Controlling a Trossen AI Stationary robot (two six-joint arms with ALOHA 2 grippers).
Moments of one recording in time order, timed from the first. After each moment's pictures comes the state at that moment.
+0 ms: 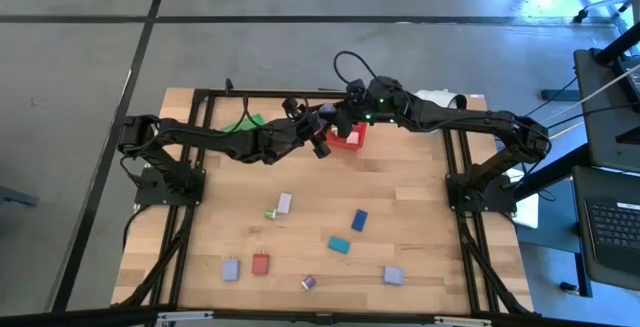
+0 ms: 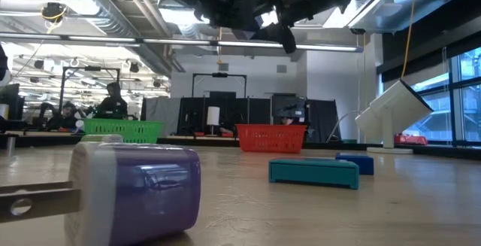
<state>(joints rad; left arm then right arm) 0.09 1.55 1.02 0.38 -0.69 0.25 -0.33 1.53 1.14 0.07 -0.15 0.50</state>
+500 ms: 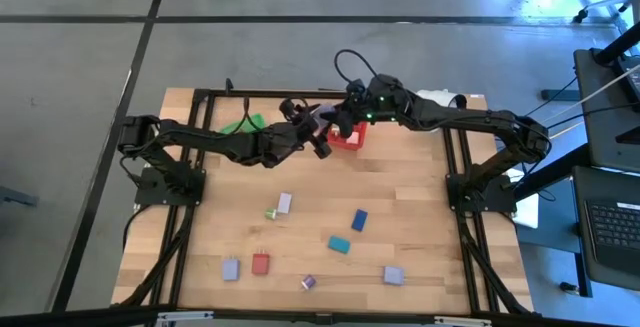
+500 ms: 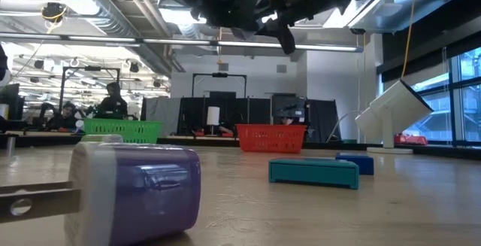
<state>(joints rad) 0.08 1.55 1.02 0.38 -0.78 0.16 -0.34 1.53 1.14 0.07 -0.22 0.51</state>
